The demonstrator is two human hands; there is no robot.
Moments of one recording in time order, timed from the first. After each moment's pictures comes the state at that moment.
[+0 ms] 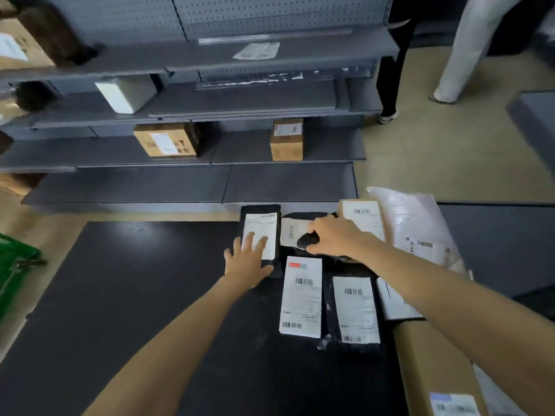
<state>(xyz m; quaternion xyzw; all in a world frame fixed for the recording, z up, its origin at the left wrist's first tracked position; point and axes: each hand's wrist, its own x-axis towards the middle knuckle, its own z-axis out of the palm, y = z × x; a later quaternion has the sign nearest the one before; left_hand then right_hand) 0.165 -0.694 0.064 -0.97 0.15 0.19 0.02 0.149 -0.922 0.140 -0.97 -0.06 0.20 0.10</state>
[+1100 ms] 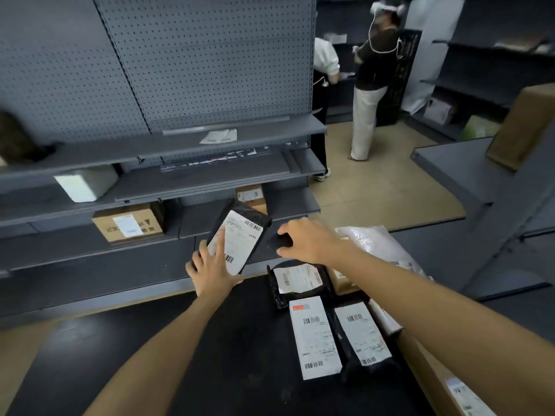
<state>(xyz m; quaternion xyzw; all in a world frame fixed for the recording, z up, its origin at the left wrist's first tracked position) 0.227 -0.627 0.158 -0.98 0.11 -0.02 -0.14 0.136 -0.827 0.263 -0.99 0.04 0.04 0.11</state>
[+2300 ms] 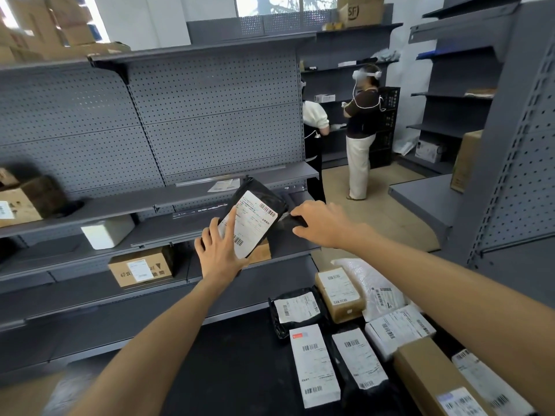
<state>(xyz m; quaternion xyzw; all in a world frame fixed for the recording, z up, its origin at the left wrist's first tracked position) 0.197 -0.650 0.287 -0.95 0.21 -0.18 -0.14 0.067 -0.849 0.381 -0.99 0.08 -0.07 0.06</state>
